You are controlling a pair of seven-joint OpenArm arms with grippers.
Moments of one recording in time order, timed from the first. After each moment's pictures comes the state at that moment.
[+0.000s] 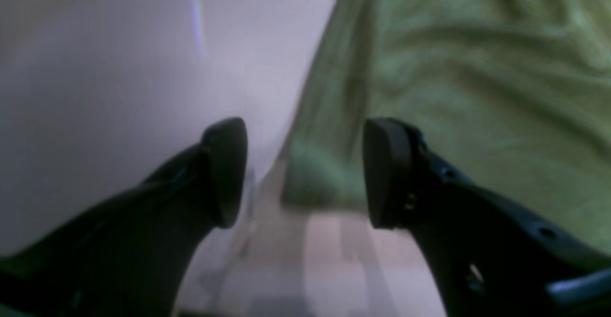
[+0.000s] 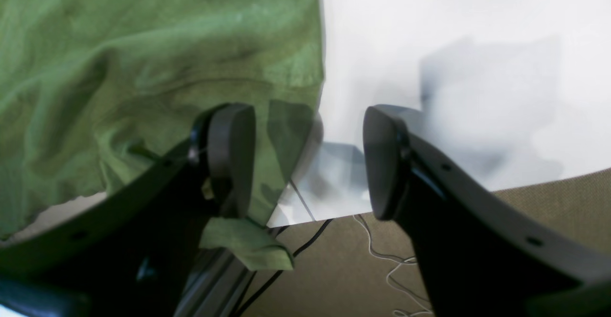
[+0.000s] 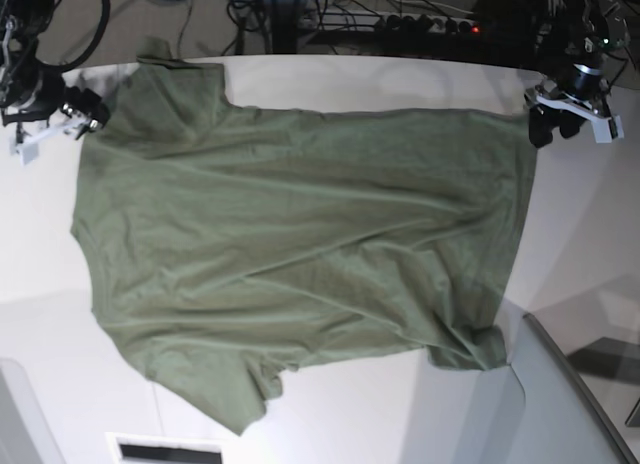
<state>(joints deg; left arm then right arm) 23.9 -16.7 -32.6 71.6 -29.8 -27.1 14.1 -16.8 9.5 28.2 83.1 33.7 8.3 -60.5</state>
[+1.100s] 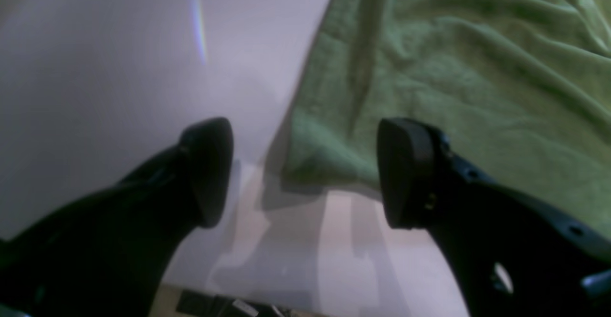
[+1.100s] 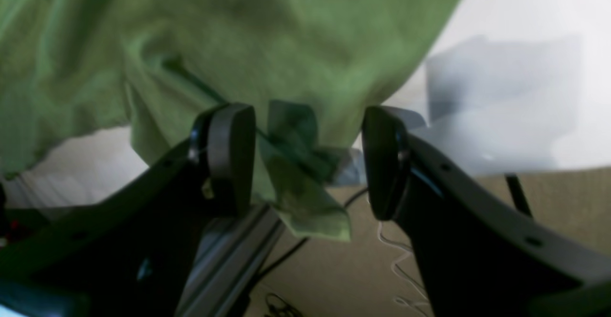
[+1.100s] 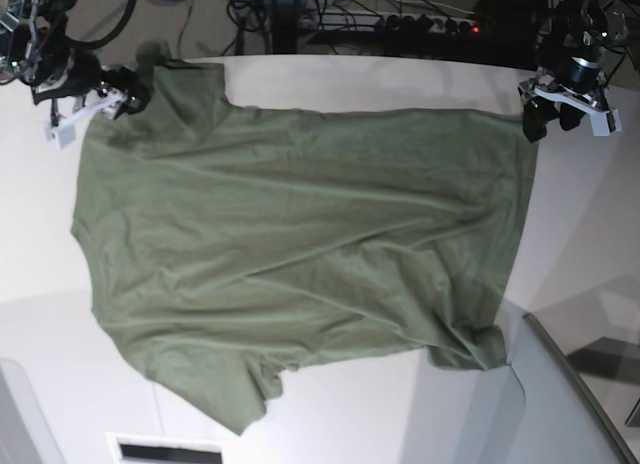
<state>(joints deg) 25.4 -16.6 -32.6 72.0 -30.2 -27.3 13.9 -21.6 5.7 24.6 85.2 36.0 9.3 -59.7</state>
